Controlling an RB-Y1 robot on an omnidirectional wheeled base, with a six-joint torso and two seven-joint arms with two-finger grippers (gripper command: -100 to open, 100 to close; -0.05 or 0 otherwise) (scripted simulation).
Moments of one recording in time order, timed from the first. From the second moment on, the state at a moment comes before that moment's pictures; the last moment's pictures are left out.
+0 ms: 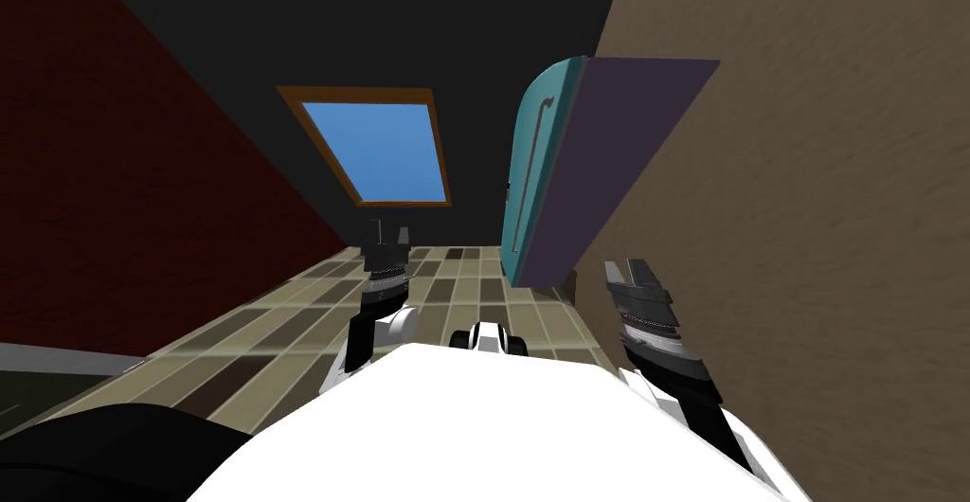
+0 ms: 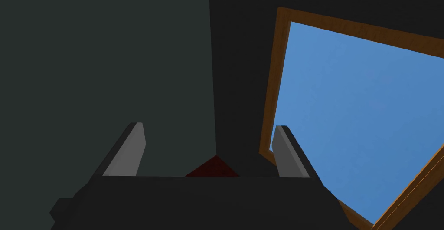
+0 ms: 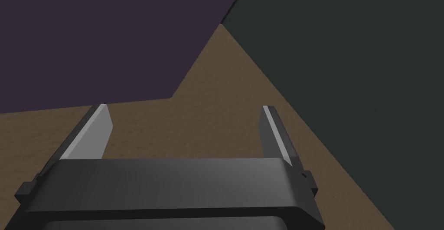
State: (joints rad) left arm 0.46 0.00 0.07 -2.34 0.12 -0.54 -0.02; right arm 0.66 -0.14 -0.28 -2.23 0.07 -0.67 -0.08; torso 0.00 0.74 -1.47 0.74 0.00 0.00
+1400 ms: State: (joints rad) left arm 0.46 0.00 0.07 -2.34 0.12 -0.54 -0.02; right arm 0.98 -0.22 -0.67 -2.06 -0.02 -0.79 0.12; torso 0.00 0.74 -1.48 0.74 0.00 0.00
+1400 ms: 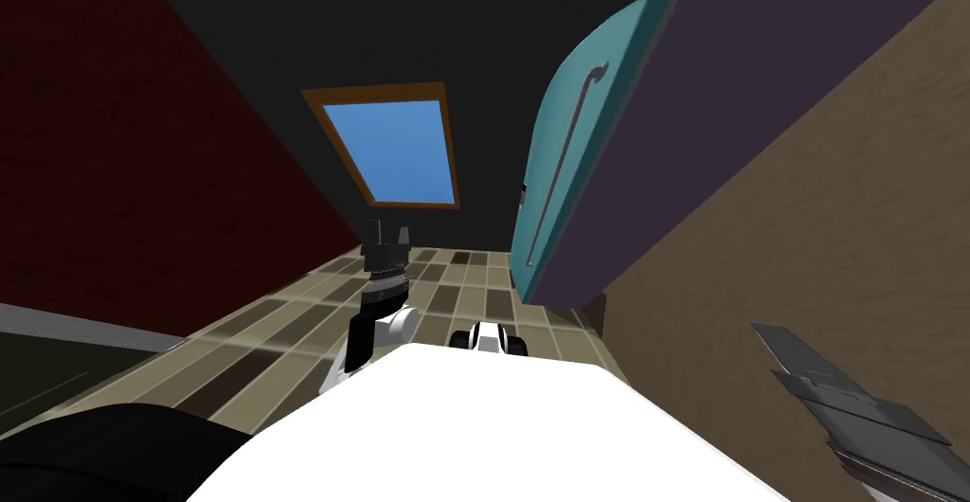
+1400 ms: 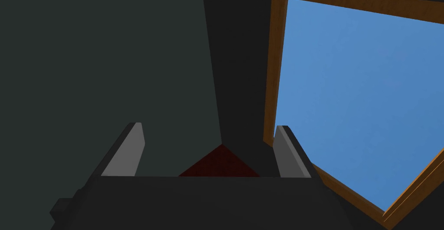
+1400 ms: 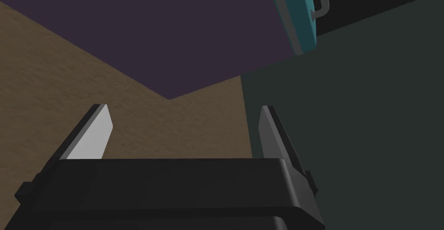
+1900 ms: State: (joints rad) left arm 0.46 0.00 0.07 -2.34 0.12 -0.54 -0.02; right arm 1.11 -0.24 -0.81 -2.00 -0.05 -0.83 0.20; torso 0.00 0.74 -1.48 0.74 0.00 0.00
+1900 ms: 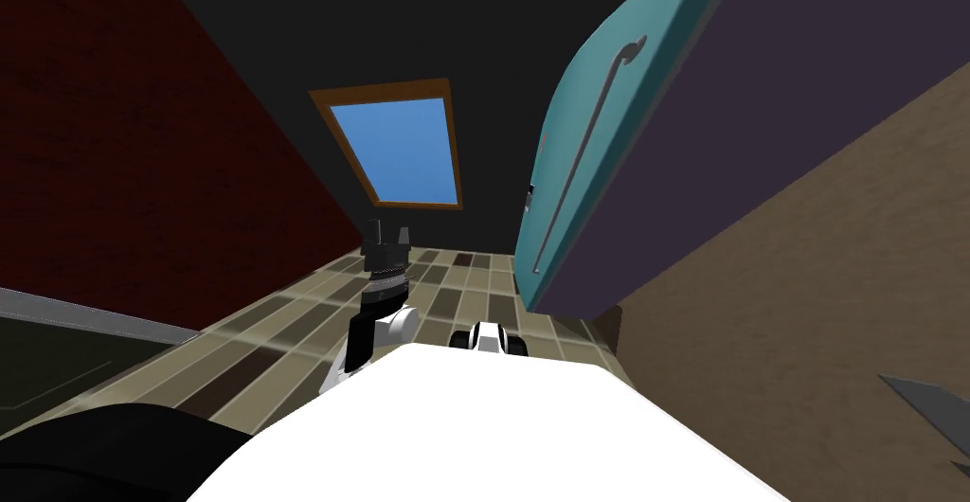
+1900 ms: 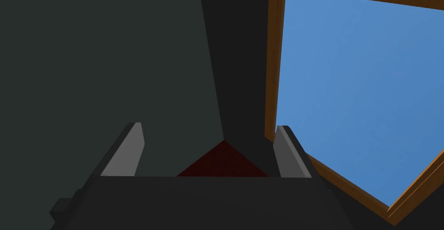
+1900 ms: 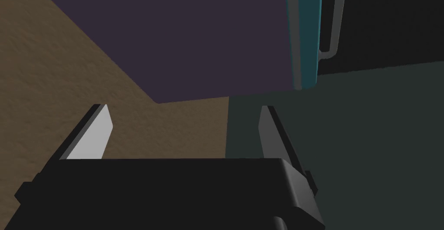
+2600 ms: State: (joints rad) left arm 0.46 0.00 0.07 -2.34 0.12 -0.54 -0.02; right arm 1.29 -0.27 -1.02 -1.91 -0.10 -0.87 0.31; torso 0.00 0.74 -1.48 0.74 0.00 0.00
